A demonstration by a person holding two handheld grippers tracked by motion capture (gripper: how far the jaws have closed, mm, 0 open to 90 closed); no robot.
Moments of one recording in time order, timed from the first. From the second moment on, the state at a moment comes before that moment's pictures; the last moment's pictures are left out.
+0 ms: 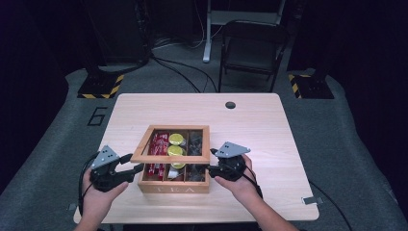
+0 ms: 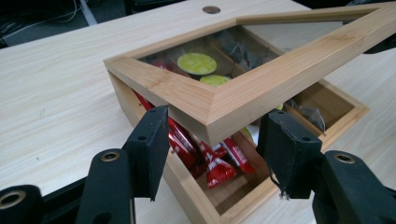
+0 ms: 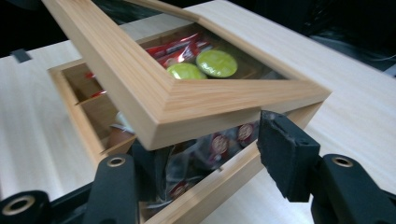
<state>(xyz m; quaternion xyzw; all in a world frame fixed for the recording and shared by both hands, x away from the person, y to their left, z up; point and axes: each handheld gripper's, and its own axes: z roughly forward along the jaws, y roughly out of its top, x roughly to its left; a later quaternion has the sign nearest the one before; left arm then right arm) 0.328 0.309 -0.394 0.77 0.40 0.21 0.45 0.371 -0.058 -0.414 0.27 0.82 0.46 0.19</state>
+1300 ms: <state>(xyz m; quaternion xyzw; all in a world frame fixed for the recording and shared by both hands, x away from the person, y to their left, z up) 0.354 0.306 -0.360 0.74 0.42 0.23 0.48 0.431 -0.061 -0.401 0.30 0.79 0.50 0.18</state>
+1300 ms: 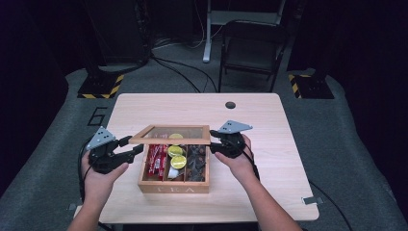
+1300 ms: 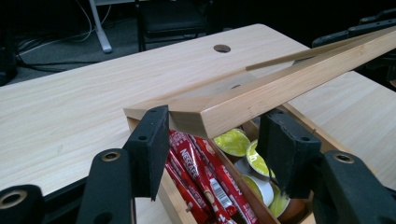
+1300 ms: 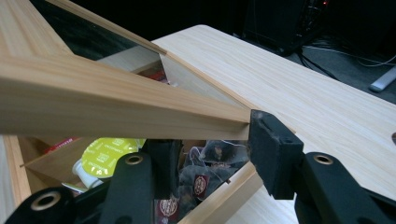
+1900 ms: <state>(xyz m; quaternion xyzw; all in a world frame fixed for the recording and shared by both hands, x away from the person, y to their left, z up) 0.351 0.308 -0.377 0.72 0.44 0.23 0.49 0.433 -0.060 -0.398 0.29 0.80 0.49 0.18</state>
